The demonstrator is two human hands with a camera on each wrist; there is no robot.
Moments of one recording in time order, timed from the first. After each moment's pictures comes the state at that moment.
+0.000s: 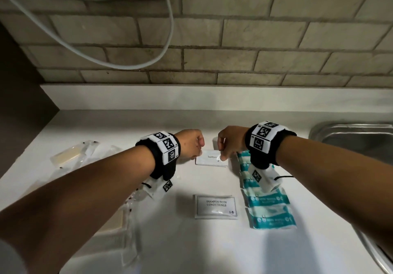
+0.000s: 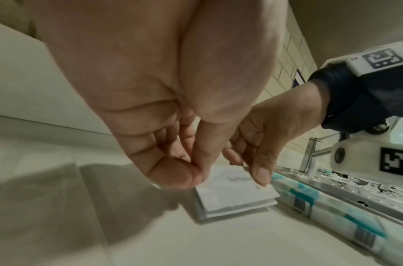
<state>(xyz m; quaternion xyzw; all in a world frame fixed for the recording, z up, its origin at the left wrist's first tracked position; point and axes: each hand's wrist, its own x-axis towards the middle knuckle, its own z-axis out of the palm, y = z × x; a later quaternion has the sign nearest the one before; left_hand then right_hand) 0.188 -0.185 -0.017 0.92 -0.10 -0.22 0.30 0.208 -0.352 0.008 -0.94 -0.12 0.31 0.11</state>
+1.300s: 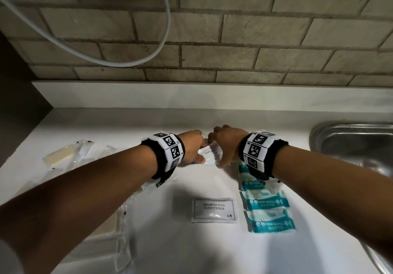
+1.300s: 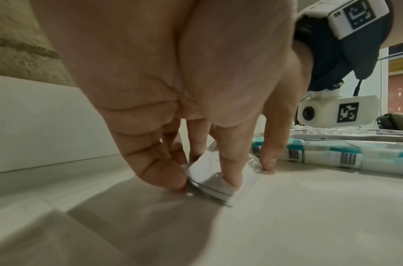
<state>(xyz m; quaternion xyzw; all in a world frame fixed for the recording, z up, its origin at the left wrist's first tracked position) 0.205 -0.196 -0.027 0.95 -0.22 -0.22 0.04 0.198 -0.345 0.000 -0.95 -0.25 0.19 -0.06</state>
